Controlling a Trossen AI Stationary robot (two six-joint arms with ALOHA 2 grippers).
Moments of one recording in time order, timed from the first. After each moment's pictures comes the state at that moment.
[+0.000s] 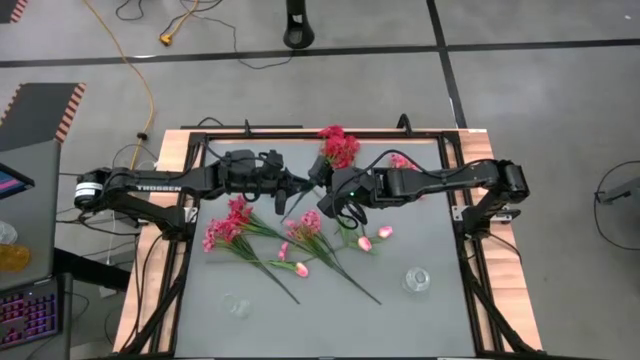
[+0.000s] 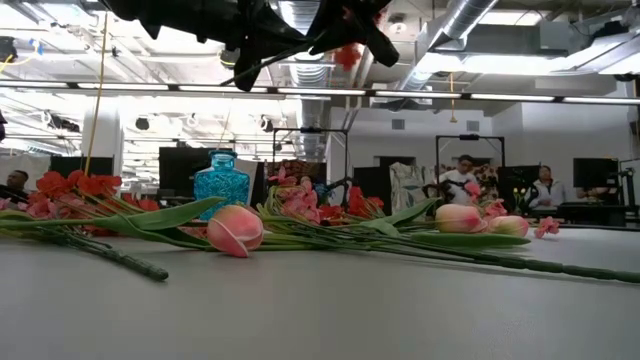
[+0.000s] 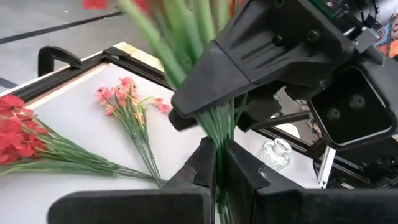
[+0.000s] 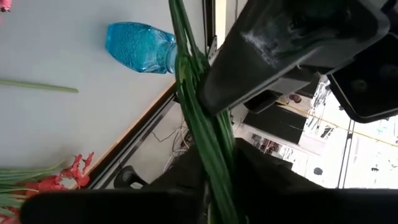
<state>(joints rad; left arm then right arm) 0.21 1.23 0.80 0.23 0.12 -0.41 0.05 1.67 1.47 -0.29 0.57 -1.50</state>
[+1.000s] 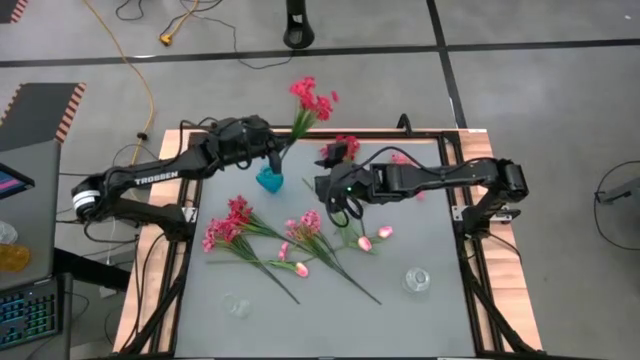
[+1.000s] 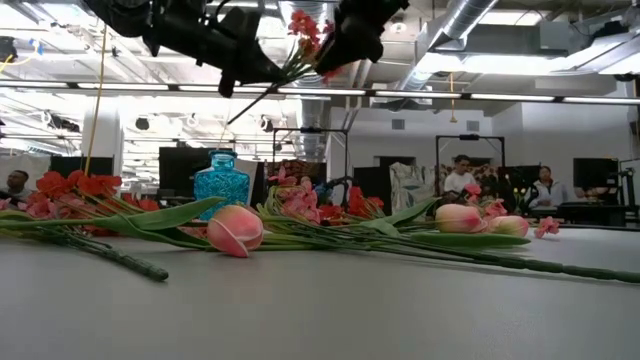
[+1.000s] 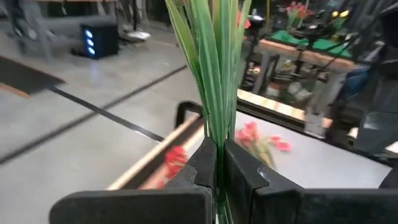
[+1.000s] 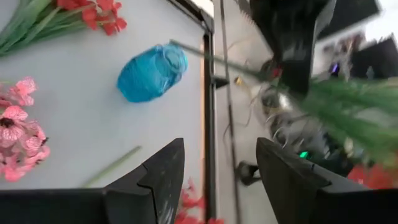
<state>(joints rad) 0.54 1.20 0.80 0.25 0.07 -0.12 0.00 1.67 1.47 -0.39 0.57 -0.60</state>
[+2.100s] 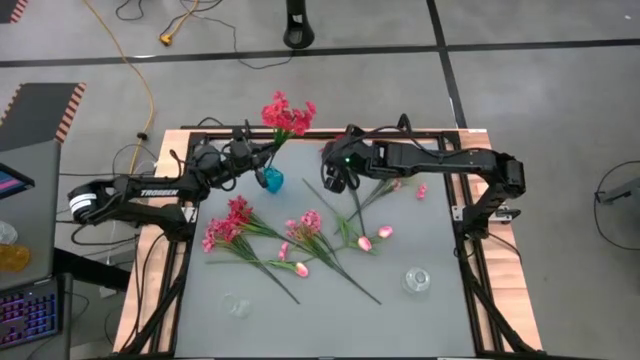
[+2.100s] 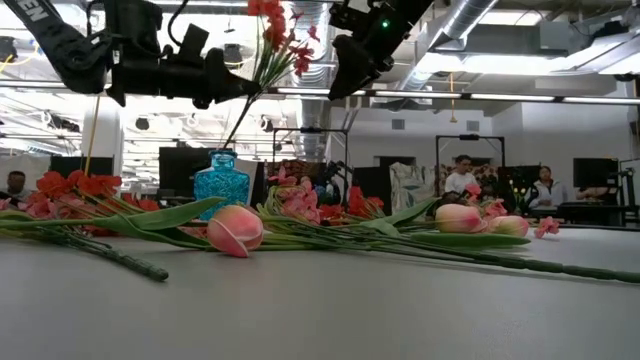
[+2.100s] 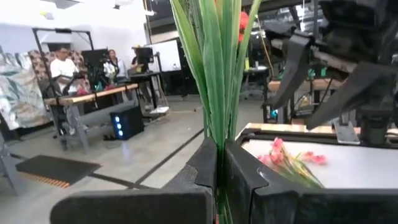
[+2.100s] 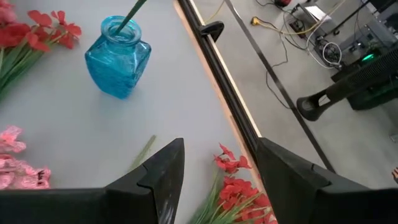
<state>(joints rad) 0.56 1.17 0.35 0.96 0.06 0.12 -0.17 1.67 1.47 -0.48 0.43 -0.13</state>
